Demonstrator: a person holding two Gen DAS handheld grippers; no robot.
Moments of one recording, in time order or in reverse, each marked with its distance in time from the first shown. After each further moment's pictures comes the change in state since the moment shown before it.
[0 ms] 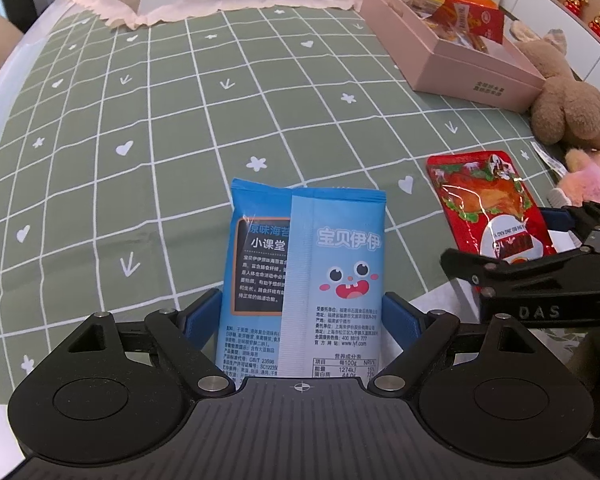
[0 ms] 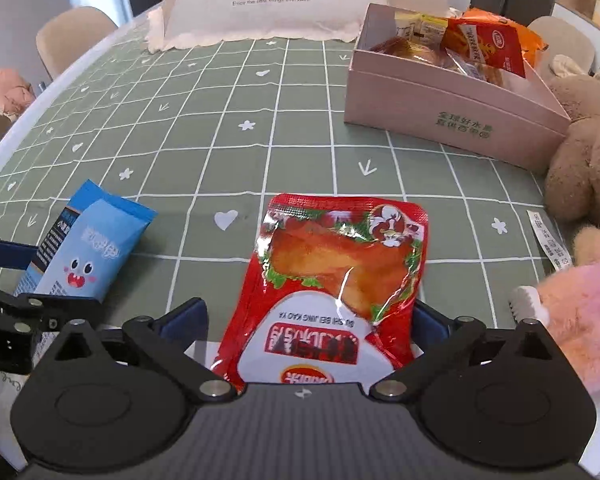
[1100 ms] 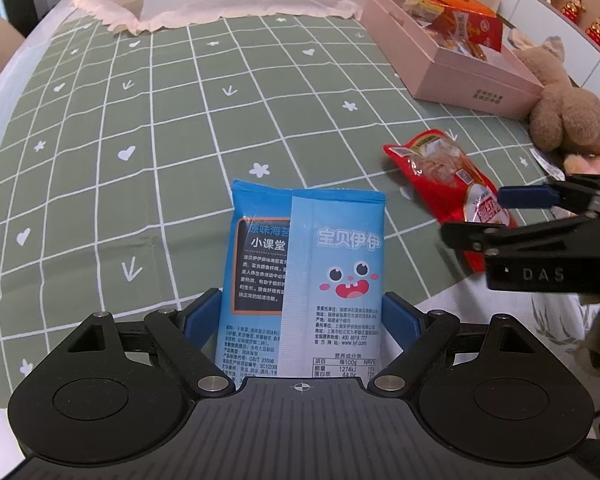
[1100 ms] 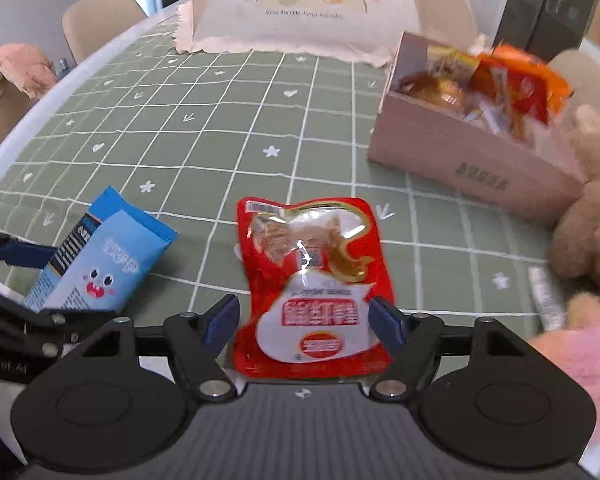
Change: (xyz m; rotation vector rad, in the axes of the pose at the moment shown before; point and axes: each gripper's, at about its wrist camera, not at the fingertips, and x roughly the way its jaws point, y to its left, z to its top) left arm -0.003 0.001 -0.003 -0.005 -0.029 0.000; right arm -0.003 0.010 0.024 -0.049 -0.007 0.028
